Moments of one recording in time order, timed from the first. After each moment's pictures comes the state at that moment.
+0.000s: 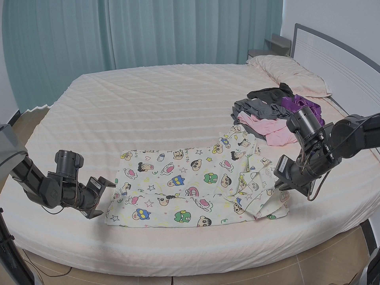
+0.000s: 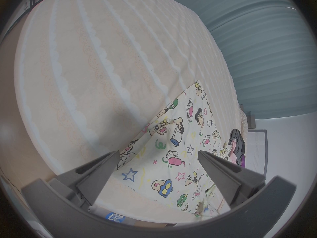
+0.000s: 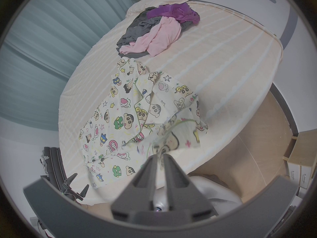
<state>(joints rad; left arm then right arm) -0.06 1.97 -0.69 -0.42 -0.19 -1.11 0.43 1.86 -1.22 0.41 -0.10 0.97</state>
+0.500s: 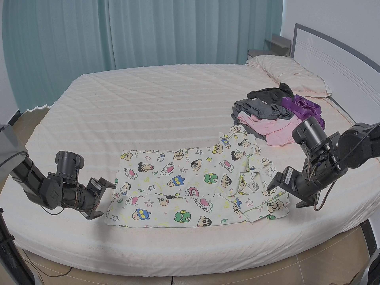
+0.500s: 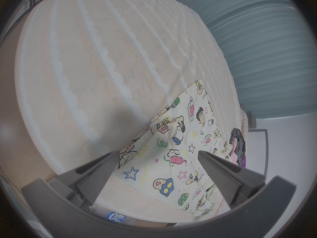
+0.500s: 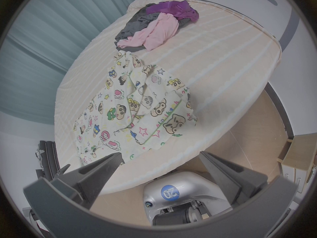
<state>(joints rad) -0.06 1.97 -0.69 -0.42 -0.19 -1.11 0.43 1.81 -1.10 0.40 -0.10 0.94</state>
